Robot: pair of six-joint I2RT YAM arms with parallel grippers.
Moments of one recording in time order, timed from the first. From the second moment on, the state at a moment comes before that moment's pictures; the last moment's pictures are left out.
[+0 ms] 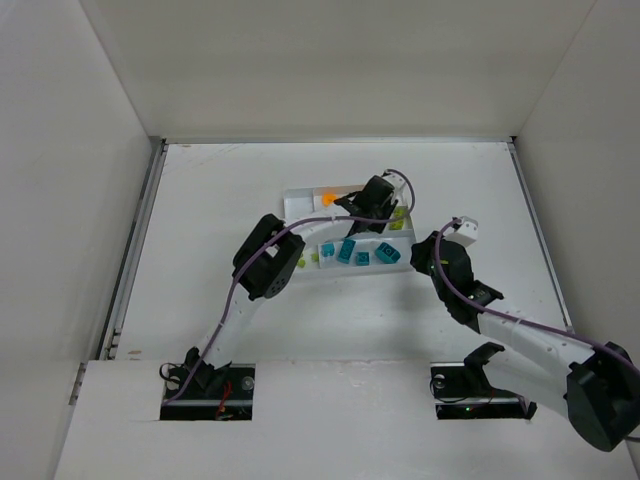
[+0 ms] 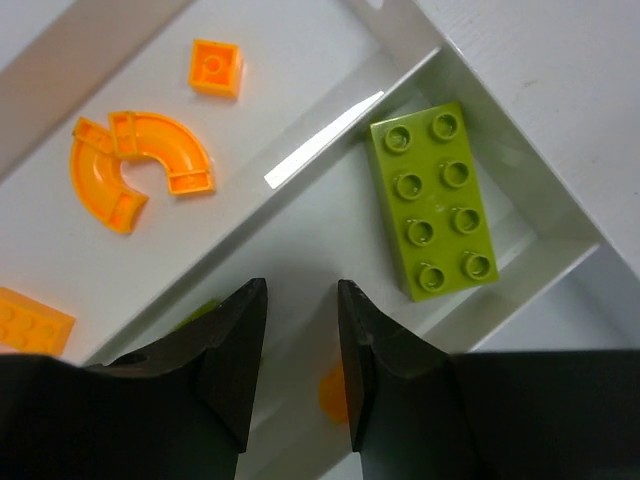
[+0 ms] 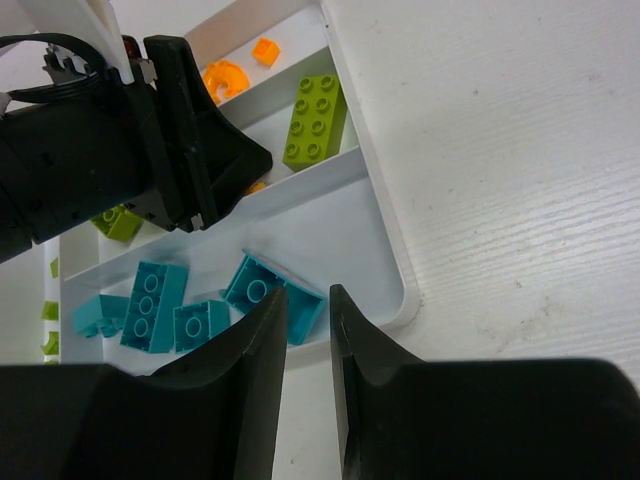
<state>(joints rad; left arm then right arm) -0.81 2.34 1.81 -0.22 -0.11 -0.13 0.54 0.98 0.39 0.16 0.48 0.68</state>
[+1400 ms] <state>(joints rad) -0.80 1.88 1.27 -0.04 -0.22 -0.41 0.51 1.05 0.48 0.11 0.42 0.68</state>
